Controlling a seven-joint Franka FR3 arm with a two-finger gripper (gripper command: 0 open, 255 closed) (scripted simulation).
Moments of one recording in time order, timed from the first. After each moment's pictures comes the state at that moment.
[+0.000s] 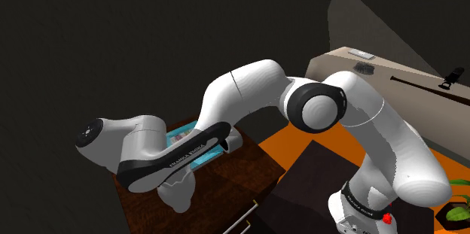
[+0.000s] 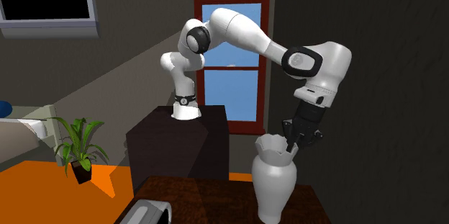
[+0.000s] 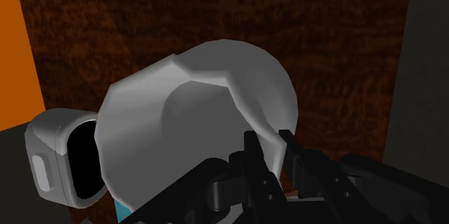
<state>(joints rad) 0.44 0.97 0.49 -1.18 -0.64 1.77 1.15</state>
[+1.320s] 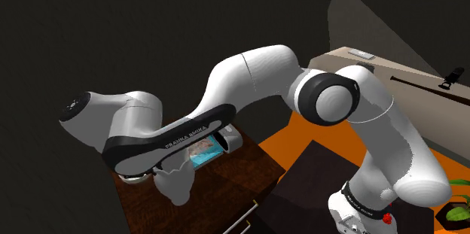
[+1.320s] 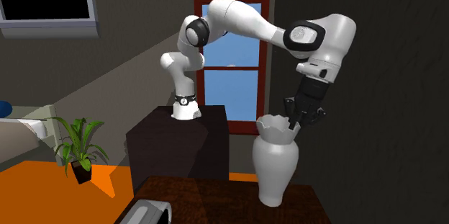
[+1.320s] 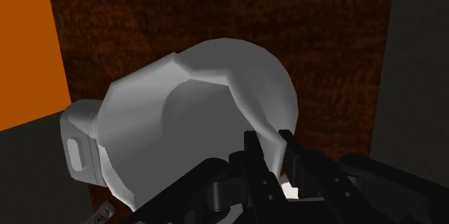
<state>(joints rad) 0.44 0.88 0.52 -1.14 -0.61 1.66 1.11</state>
